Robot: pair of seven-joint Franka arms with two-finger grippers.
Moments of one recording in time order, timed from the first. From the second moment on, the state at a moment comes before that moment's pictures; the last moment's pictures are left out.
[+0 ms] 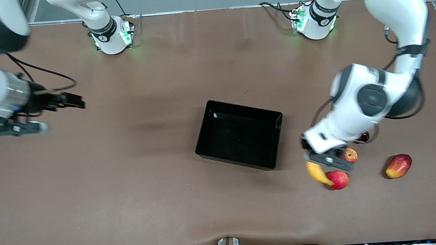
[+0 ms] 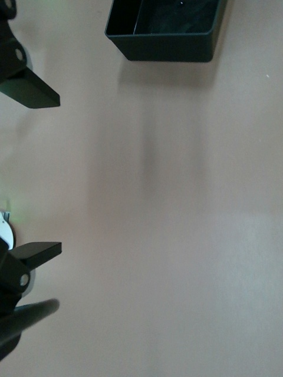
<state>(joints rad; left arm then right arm) 0.05 0.53 -0.36 -1.48 0.19 2.08 0.06 0.16 0.23 -0.02 -1.44 0.16 1.43 0.14</state>
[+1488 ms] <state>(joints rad) 0.27 0.85 -0.24 -1.46 0.19 2.43 0.50 0.72 0.68 -0.01 -1.59 0.22 2.30 0.78</state>
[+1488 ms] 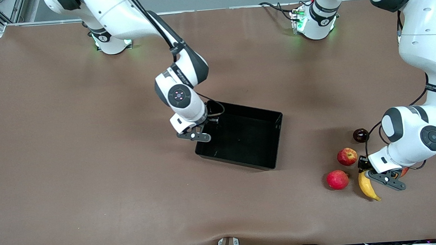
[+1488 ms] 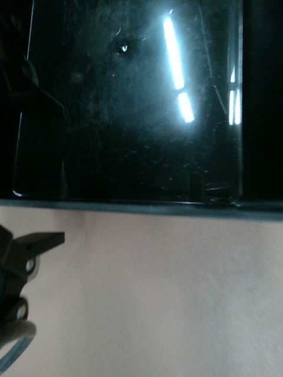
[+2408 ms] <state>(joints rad) 0.26 0.64 -0.30 -1.42 0.15 2.14 0.40 0.63 0.66 -0.05 -1.46 0.22 2.01 0.79</state>
